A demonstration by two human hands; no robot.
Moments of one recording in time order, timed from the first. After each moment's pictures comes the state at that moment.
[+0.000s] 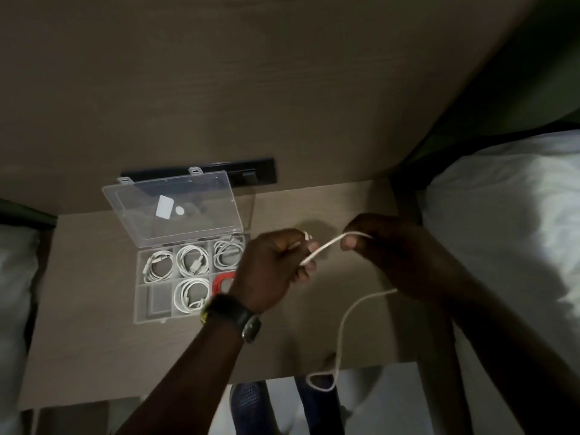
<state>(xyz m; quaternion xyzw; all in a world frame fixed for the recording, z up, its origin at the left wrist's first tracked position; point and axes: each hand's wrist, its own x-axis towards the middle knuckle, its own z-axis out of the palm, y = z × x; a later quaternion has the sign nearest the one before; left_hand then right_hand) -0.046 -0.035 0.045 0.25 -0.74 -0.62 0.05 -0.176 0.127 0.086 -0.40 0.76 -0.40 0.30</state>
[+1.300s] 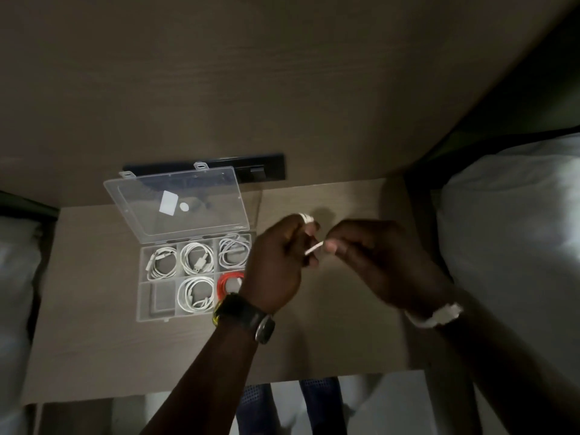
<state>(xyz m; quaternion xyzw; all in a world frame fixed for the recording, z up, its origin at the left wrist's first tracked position) -0.057 -0.037 0.038 0.30 -0.72 -0.62 0.10 -0.166 0.098 0.066 -0.49 0.75 -0.38 0.22</state>
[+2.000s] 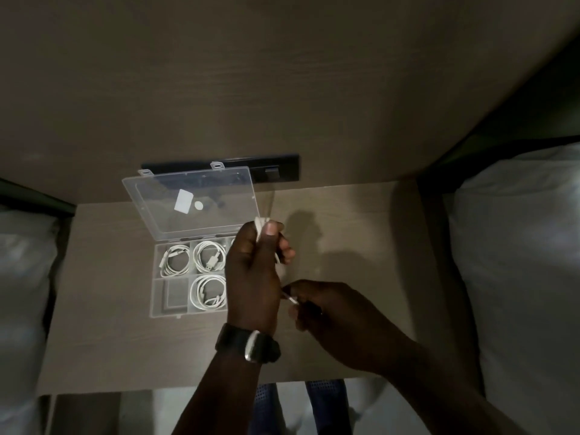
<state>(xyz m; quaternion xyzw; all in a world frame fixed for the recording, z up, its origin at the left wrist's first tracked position) -0.024 -0.042 0.041 0.42 -0.57 -0.66 0.26 -0.086 0.079 0.053 -0.41 0.74 -0.29 0.44</state>
